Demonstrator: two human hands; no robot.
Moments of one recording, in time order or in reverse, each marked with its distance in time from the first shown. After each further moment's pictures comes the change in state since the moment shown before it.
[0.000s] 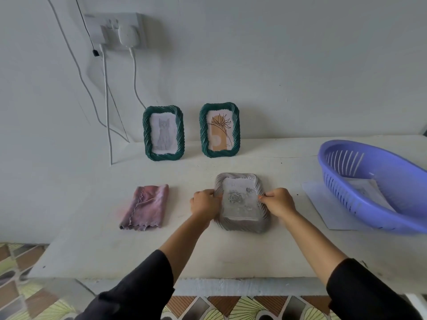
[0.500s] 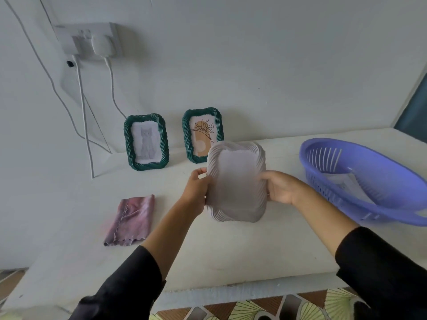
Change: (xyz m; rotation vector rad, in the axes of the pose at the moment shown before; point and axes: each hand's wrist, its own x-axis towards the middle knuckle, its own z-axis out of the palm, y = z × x) left_hand -0.006 0.053 -0.022 -0.721 -0.227 0.023; right_hand 0.021 -0.023 -0.059 0.671 -0.603 0.145
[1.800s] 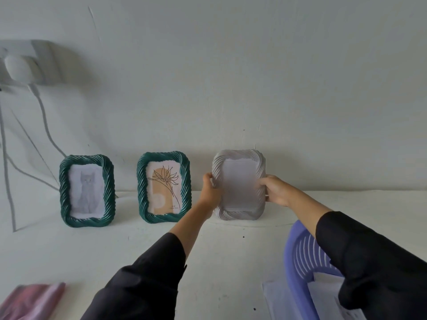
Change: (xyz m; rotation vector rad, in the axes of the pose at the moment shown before) left_hand 0.244 0.036 0.146 0.179 0.045 0.144; right_hand 0.199 -0.124 -0.171 -0.240 0.106 -0.076
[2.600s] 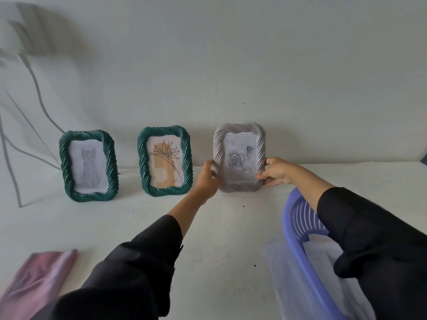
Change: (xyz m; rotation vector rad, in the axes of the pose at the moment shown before) left_hand -0.019 -0.030 -0.014 0.277 -0.053 0.050; right_hand -0.036 0.007 0.005 -0.340 0.062 0.118
